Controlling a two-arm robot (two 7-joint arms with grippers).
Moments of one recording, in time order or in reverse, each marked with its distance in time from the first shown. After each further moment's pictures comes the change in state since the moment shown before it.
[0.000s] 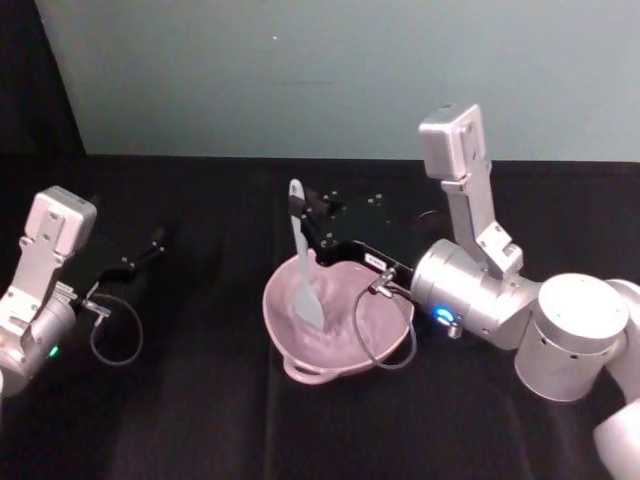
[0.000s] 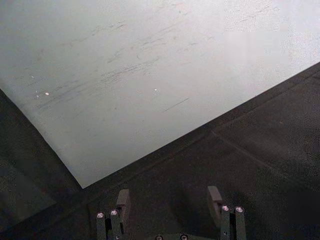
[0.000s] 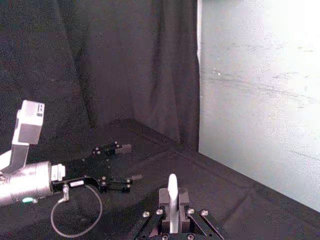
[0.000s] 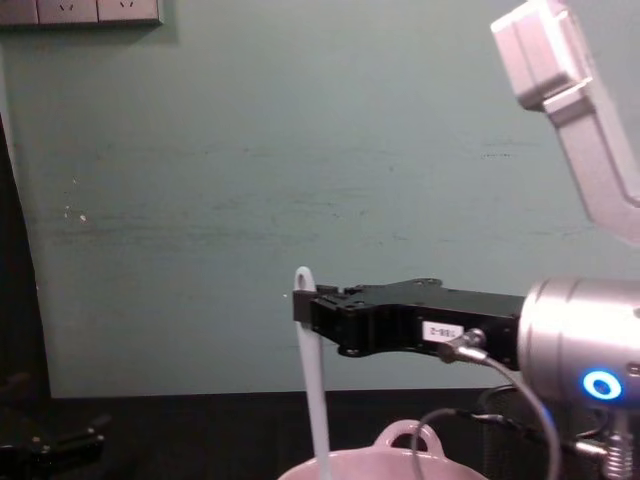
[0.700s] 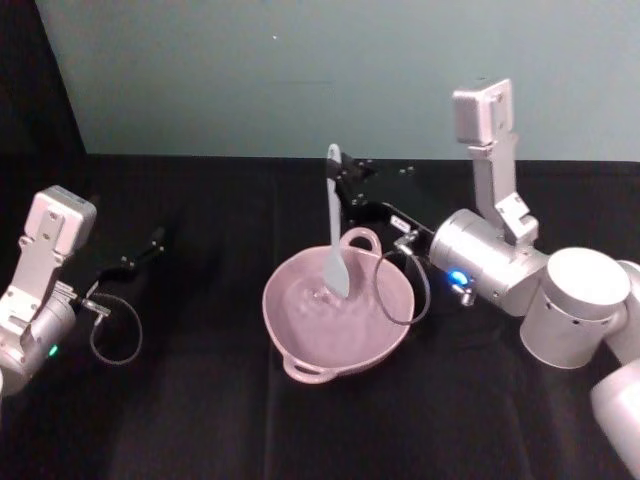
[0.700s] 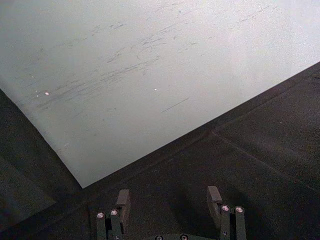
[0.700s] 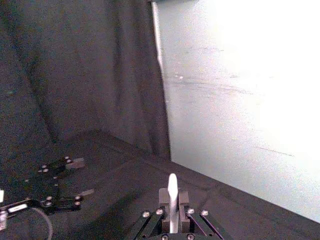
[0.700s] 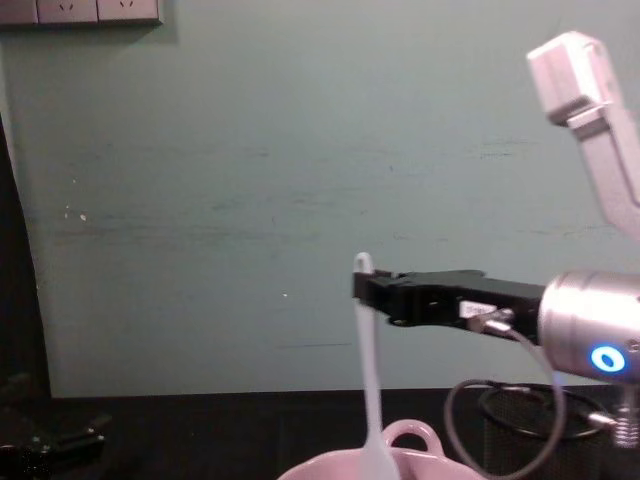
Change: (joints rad) left arm 0.000 0.000 0.000 0.000 0.000 0.000 0.000; right arm 0.075 -0.049 0.054 0.164 0.033 -0.051 -0.027
